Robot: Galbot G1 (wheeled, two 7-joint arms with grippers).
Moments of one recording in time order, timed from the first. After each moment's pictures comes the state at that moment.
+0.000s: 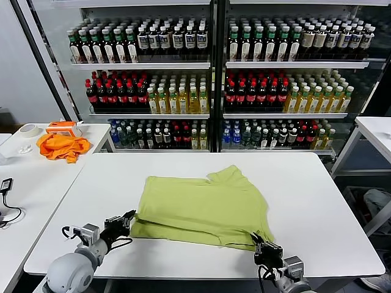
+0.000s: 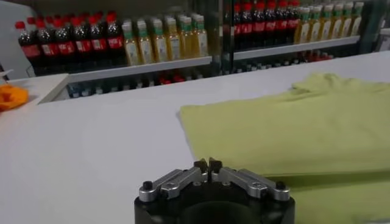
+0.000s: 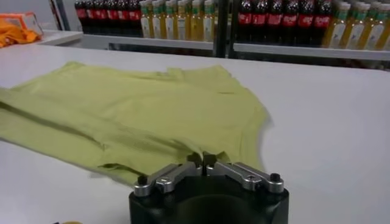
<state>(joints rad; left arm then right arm) 1.26 -0.89 -0.36 -1.85 -0.57 0.40 -0.02 -1.50 1.03 0.31 2.08 0.45 -0.39 0.19</state>
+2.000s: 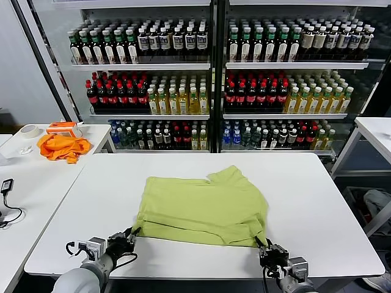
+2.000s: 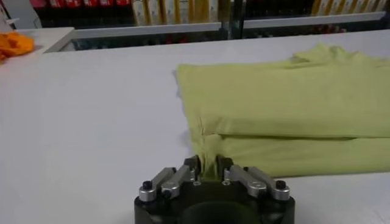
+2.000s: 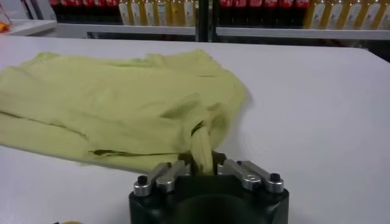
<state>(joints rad) 1.39 -0.90 -0.34 -1.98 -0.67 0.55 -0.19 -1.54 1.00 0.36 2.10 0.52 -0.47 0.25</state>
